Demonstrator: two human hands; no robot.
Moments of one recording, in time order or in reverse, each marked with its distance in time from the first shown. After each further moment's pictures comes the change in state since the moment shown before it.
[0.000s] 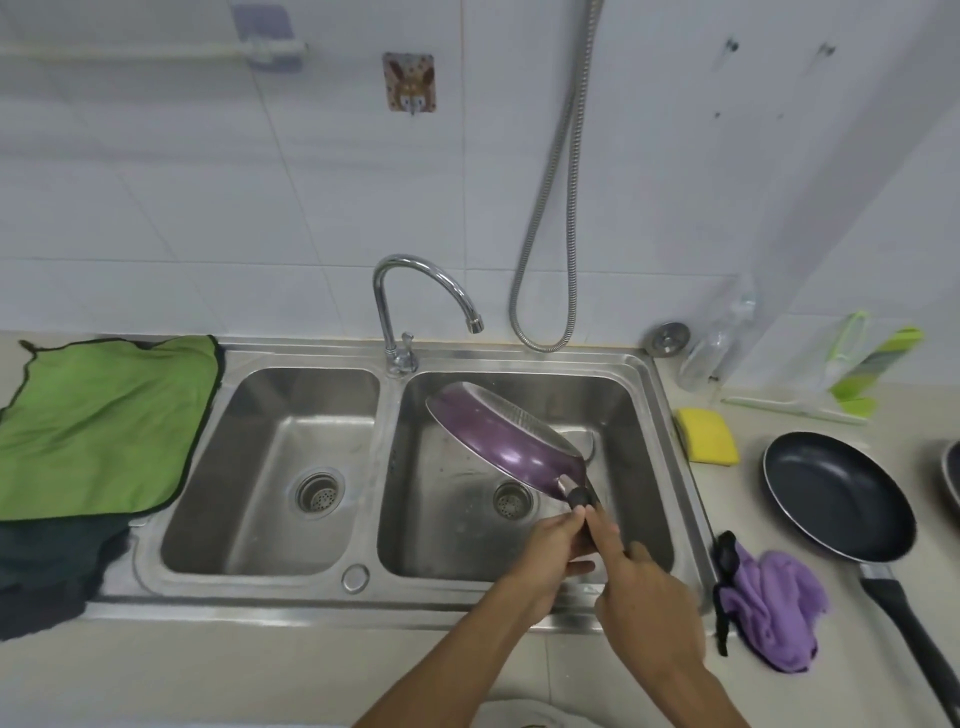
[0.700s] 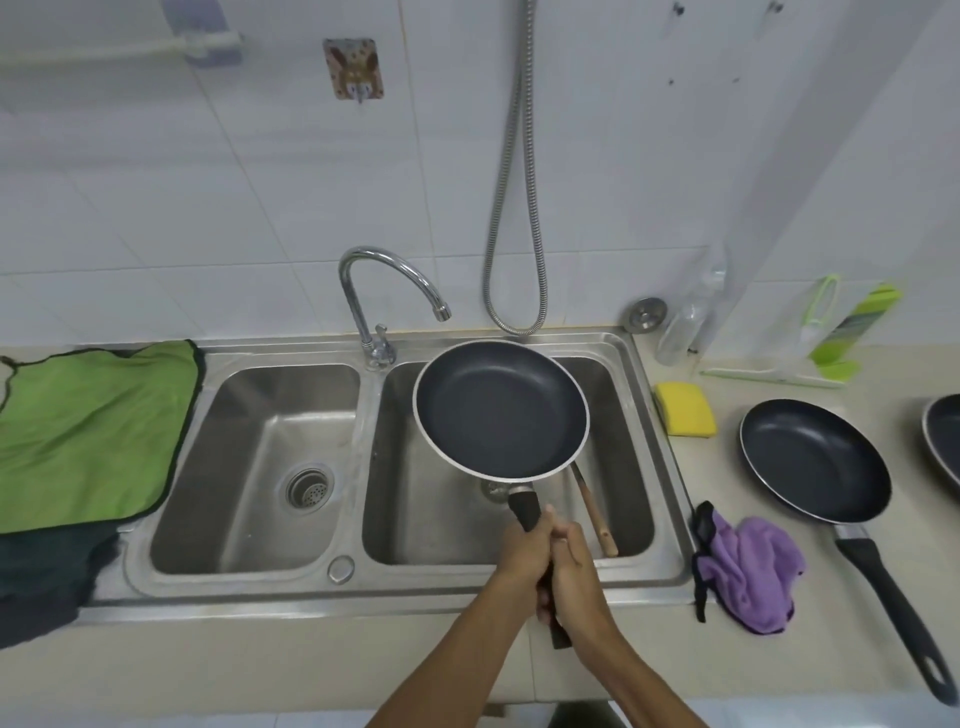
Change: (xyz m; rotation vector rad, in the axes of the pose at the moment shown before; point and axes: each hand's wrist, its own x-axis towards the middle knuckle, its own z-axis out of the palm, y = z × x) left_hand 0.002 -0.025 0.011 0.071 0.359 -0.089; right_hand 0.011 -0.028 0.042 1.310 -0.182 0.421
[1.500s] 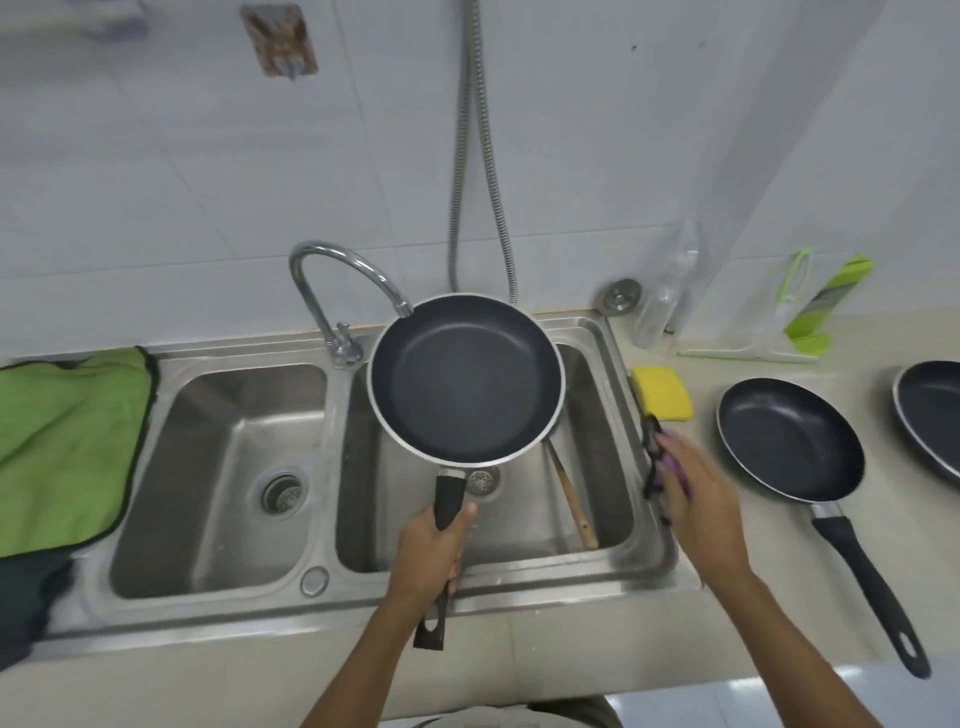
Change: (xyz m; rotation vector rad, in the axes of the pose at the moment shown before) left_hand -0.006 0.018 -0.081 0.230 0.043 0.281; right_hand 0.095 0.002 -0.172 -0.593 0.421 -0.764
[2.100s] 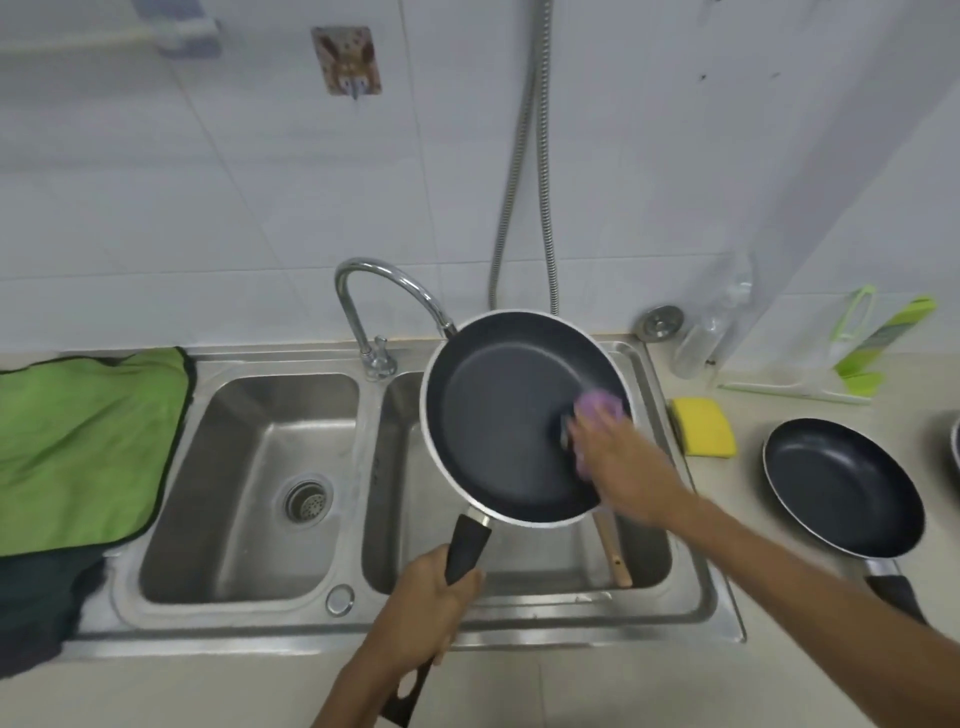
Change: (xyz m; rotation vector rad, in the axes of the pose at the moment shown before) left_hand -0.037 0.023 -0.046 0.238 -0.113 0.022; right_hand 0.091 -0.072 0.090 -0.511 -0.320 -0.669
